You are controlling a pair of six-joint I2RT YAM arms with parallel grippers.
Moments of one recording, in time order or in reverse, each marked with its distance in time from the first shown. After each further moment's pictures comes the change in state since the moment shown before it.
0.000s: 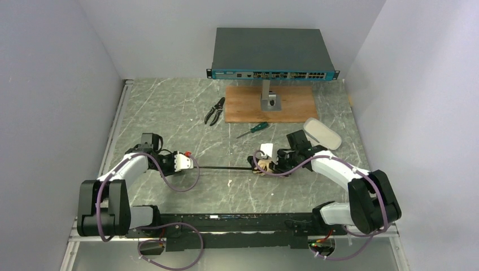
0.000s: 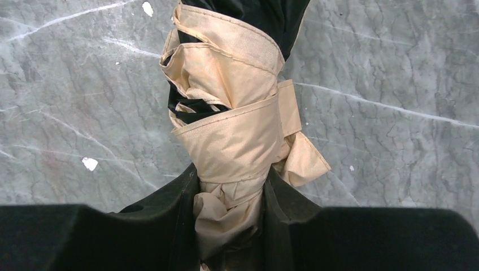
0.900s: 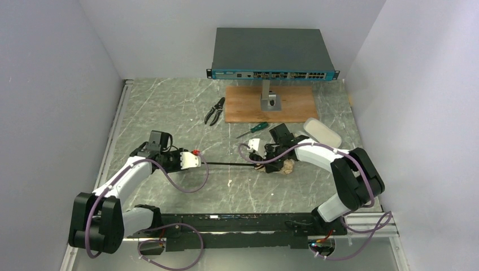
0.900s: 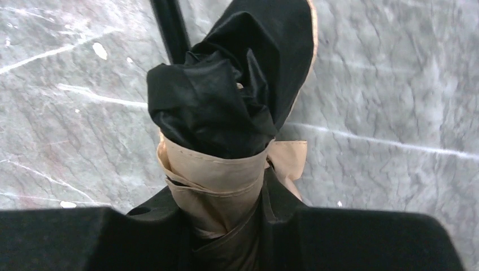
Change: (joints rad) left arm -0.208 -0.104 0.034 0.004 -0.191 -0.195; right arm 0.127 0.253 0.185 -0.008 0.143 0.172
